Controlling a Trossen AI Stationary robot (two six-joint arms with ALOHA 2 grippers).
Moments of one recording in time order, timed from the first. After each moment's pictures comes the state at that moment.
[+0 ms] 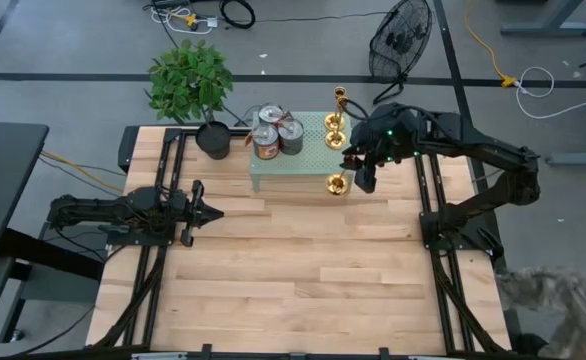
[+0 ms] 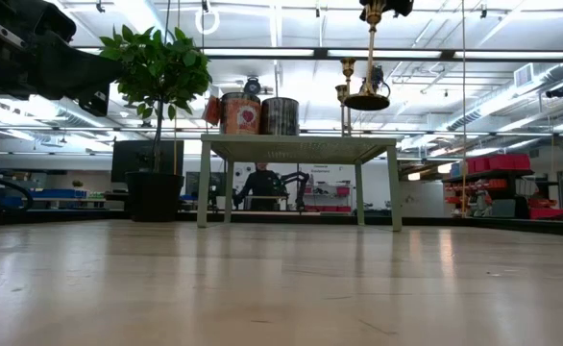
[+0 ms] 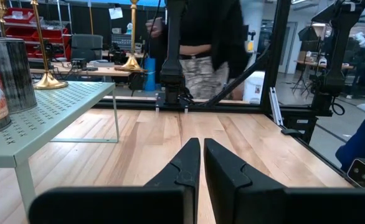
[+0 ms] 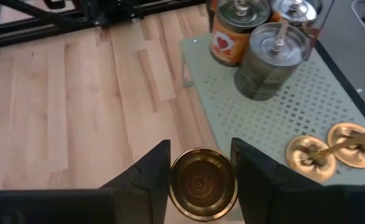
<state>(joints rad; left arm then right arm) -0.04 0.01 0.01 0.07 -0.01 -0.07 -0.20 1.38 1.70 -1.09 0.01 0.06</state>
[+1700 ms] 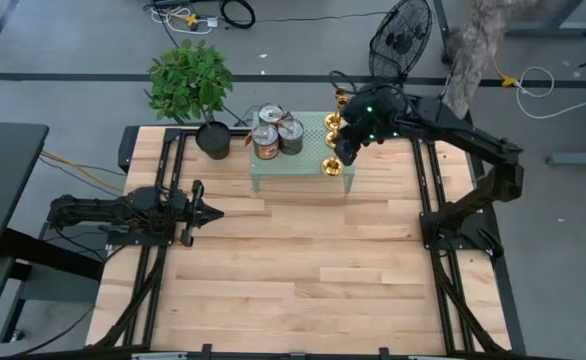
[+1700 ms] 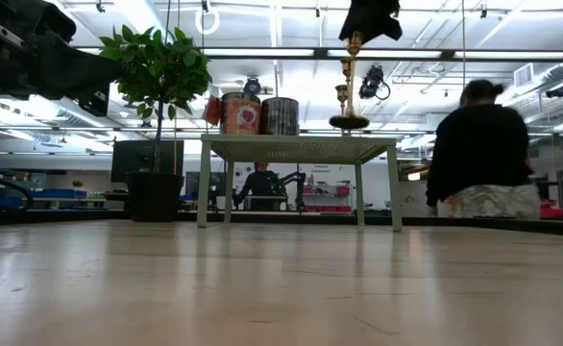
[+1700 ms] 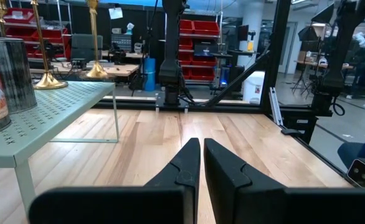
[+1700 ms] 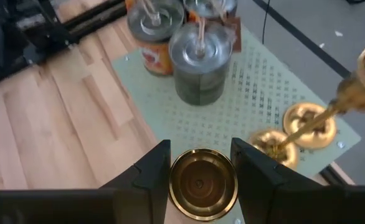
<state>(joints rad) -0.04 0.01 0.01 0.07 -0.01 -0.07 -0.36 1.51 1.77 -1.06 0.04 0.20</state>
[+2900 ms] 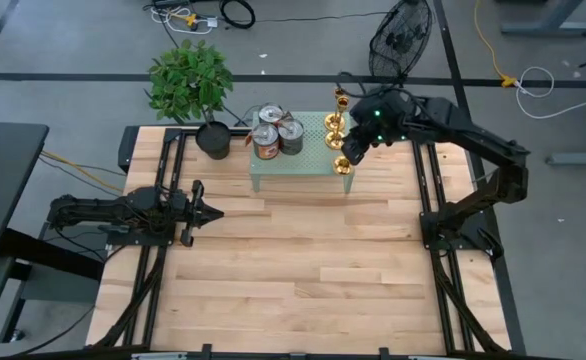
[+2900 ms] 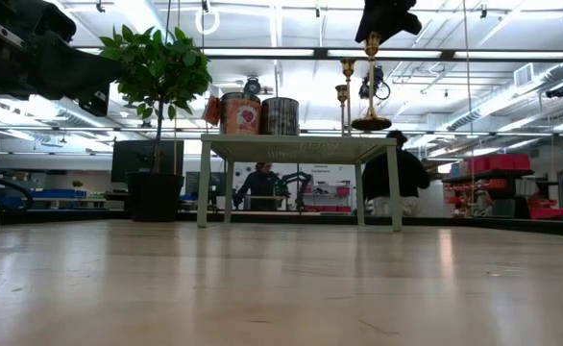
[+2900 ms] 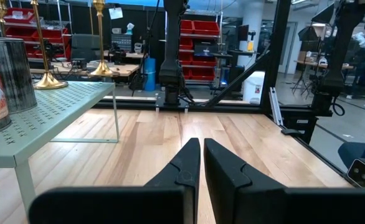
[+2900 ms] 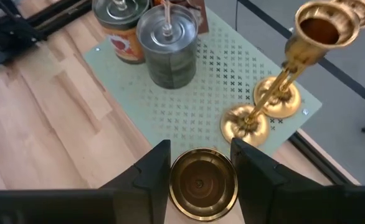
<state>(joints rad) -0.04 0.01 0.01 0.07 -0.01 -0.07 -0.33 1.46 1.77 -1.15 0.16 0.29</state>
